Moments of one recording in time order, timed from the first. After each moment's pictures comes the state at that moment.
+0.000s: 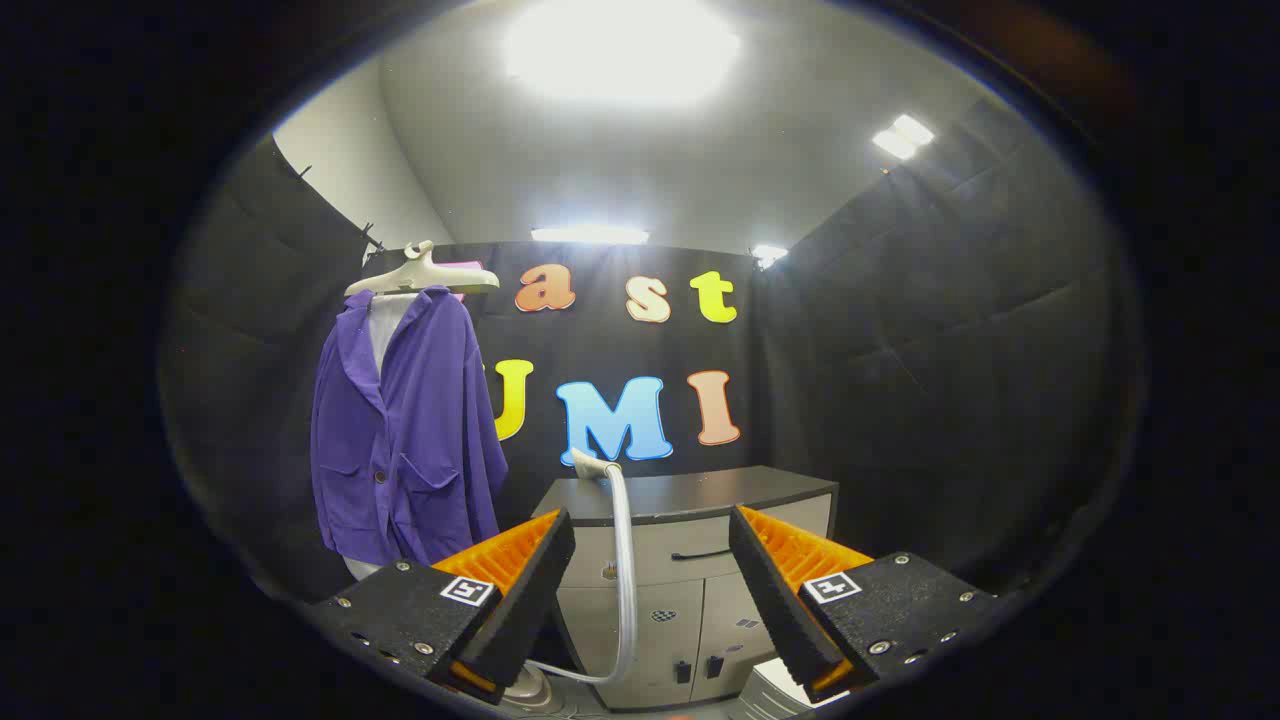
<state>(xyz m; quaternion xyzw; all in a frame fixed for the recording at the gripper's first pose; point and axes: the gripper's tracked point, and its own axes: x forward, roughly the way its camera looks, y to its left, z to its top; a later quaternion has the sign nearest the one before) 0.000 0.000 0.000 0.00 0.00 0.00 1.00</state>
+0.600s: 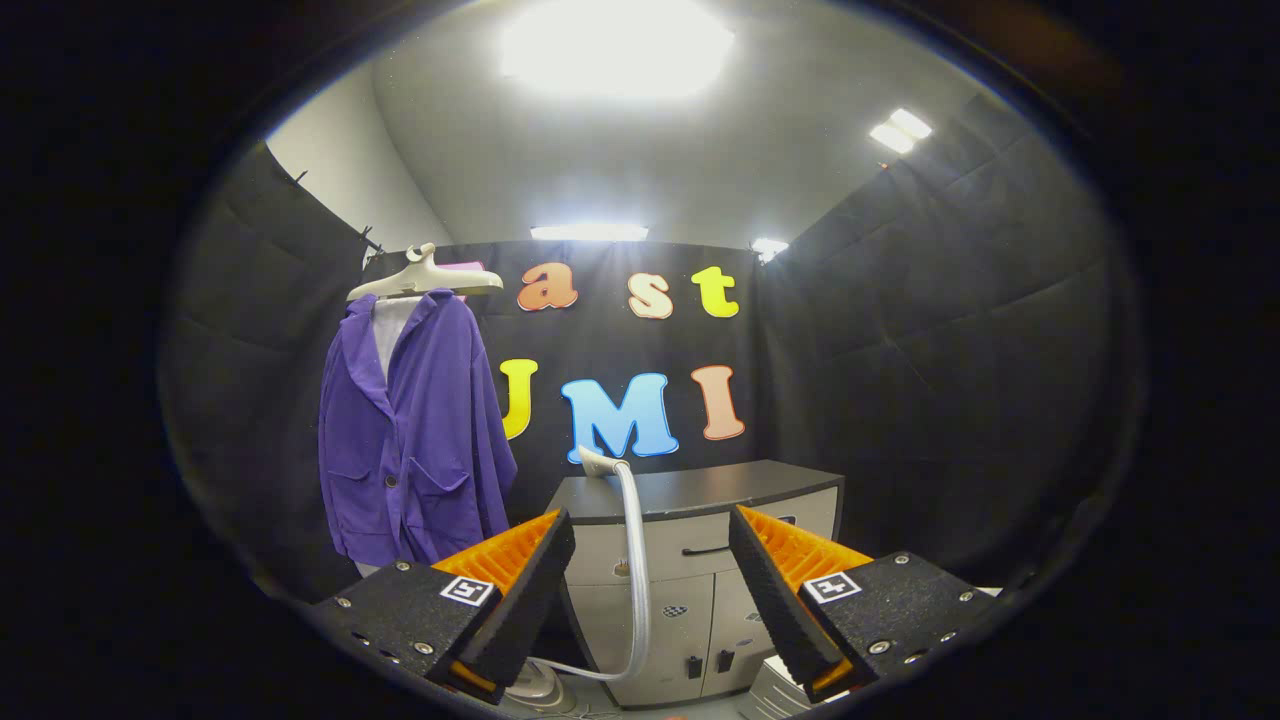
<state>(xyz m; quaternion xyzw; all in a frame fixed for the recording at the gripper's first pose) -0.008 0.009 0.007 0.01 0.00 0.00 1.00</state>
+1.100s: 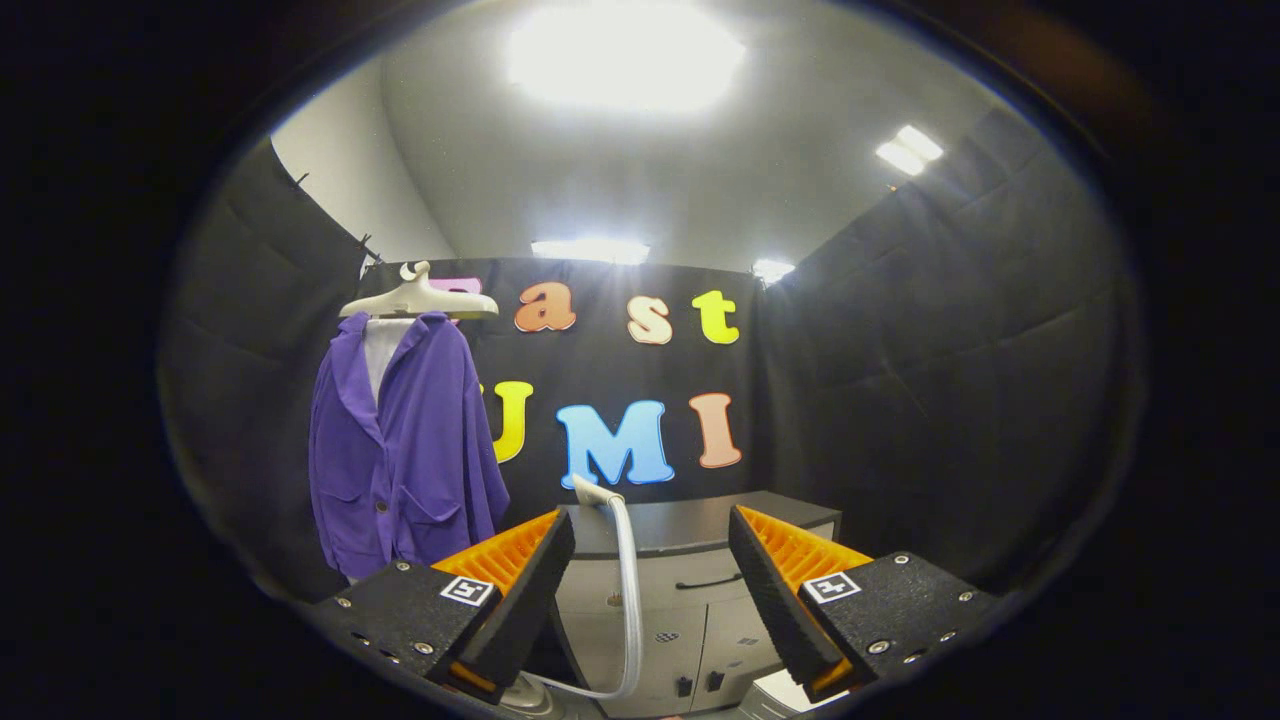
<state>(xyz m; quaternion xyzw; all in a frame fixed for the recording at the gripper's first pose) 0.029 0.014 0.067 0.00 -0.03 0.01 1.00</state>
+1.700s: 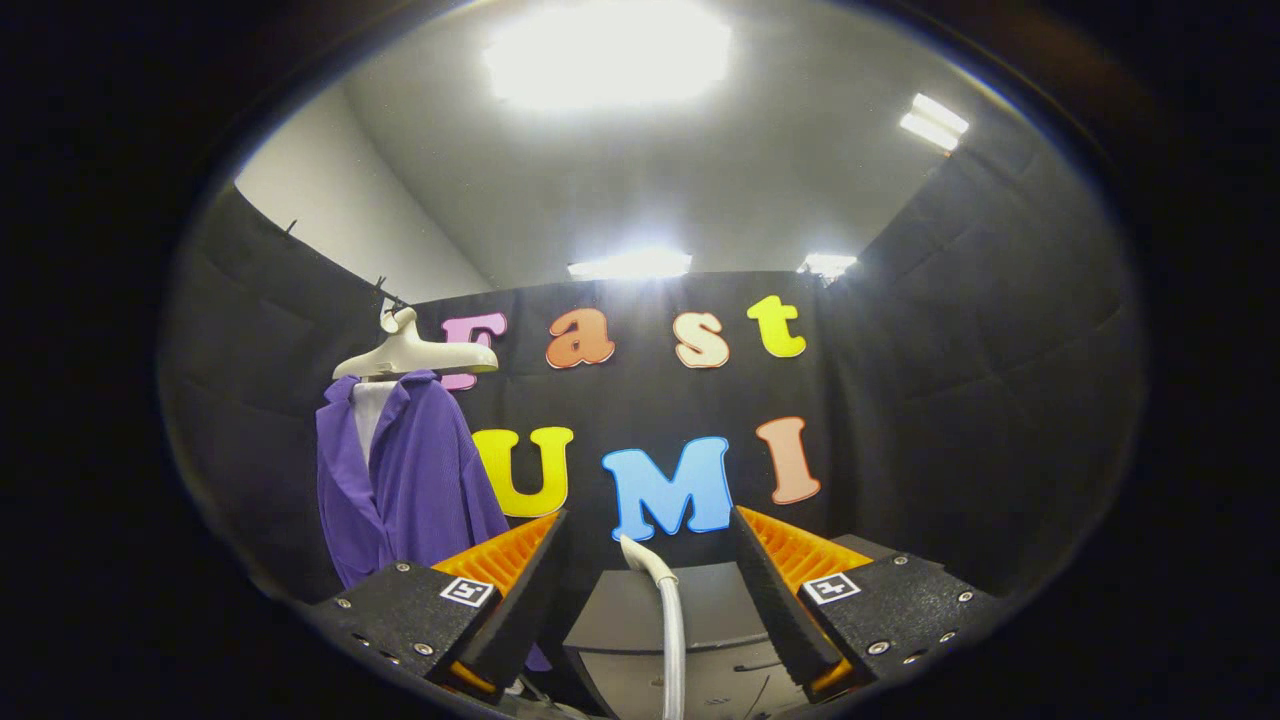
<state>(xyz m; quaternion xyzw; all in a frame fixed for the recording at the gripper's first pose) 0.218 0.030 0.128 0.05 -0.02 0.12 0.99</state>
